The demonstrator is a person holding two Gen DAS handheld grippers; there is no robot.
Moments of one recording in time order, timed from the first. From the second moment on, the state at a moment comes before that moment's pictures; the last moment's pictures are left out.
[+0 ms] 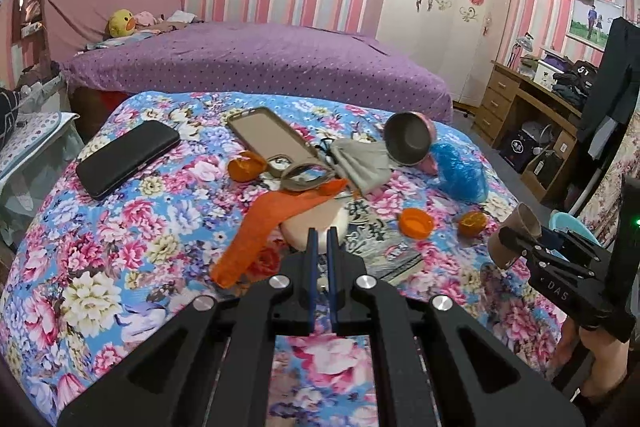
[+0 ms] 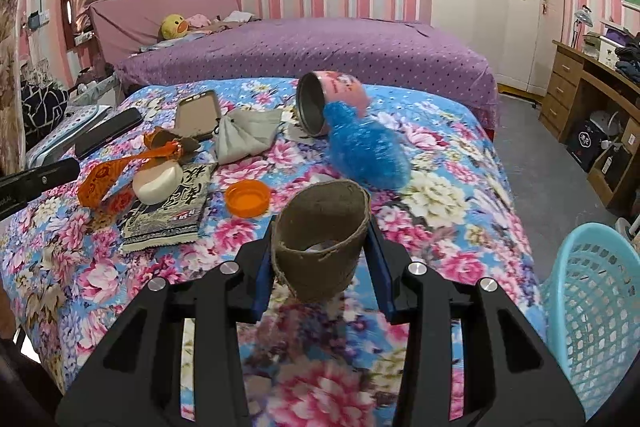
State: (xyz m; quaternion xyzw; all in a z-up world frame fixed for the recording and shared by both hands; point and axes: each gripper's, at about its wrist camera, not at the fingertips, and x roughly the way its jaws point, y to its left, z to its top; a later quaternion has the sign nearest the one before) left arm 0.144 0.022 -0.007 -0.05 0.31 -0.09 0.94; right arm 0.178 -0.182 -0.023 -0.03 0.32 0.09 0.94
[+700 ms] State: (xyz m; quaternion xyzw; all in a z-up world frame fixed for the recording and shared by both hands) left arm 0.152 0.019 -0.016 -0.01 0.34 -0.02 0.94; right arm 0.156 -0.287 -0.005 0.01 0.31 0.03 0.95
